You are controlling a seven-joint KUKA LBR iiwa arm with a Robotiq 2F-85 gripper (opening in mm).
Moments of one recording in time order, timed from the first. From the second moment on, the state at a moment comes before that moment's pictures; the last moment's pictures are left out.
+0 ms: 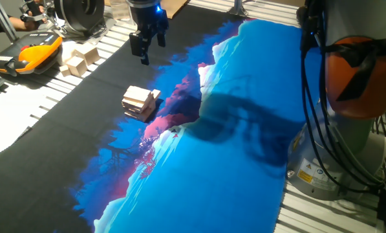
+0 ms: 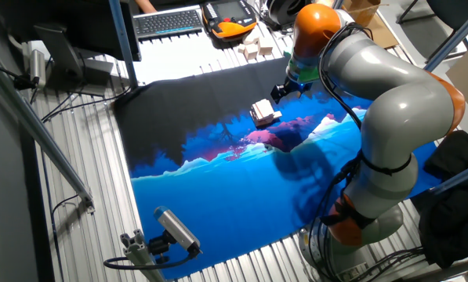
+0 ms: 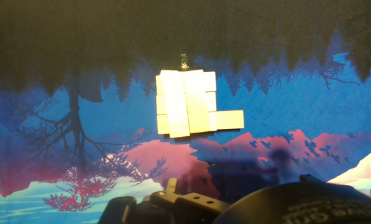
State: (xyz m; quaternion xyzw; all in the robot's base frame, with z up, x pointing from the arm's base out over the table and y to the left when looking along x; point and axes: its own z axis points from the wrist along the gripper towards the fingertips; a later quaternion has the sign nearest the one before) arm 0.515 0.001 0.236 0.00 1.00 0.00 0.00
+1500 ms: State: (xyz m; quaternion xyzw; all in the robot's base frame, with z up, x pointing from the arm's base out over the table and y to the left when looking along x) arm 0.511 -0.004 0.239 0.22 0.97 0.00 -0.05
